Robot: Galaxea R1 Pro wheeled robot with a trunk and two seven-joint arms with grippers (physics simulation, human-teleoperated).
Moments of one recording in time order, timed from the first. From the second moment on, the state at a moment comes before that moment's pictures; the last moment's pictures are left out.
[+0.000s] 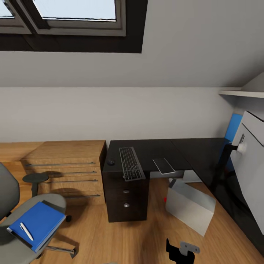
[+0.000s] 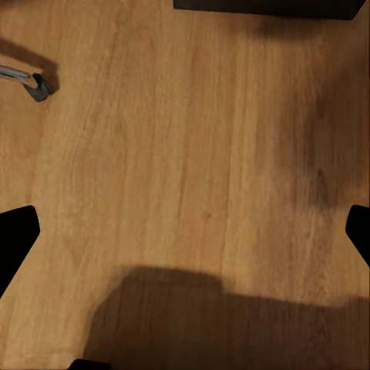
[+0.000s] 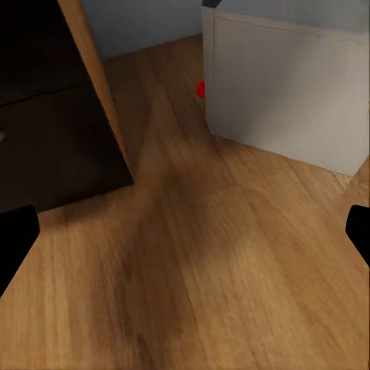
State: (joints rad) left arm -0.20 -0.17 -0.44 -0.38 0.41 -0.14 0.41; right arm -0.45 0.07 0.06 -0.01 -0.27 -0.62 -0.09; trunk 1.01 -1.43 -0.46
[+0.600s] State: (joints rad) left arm -0.20 -0.17 -0.44 -0.37 0.41 -0.14 0.38; right arm -0.45 0.06 0.07 -0.01 -0.26 -0.62 -0.09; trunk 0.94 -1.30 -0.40
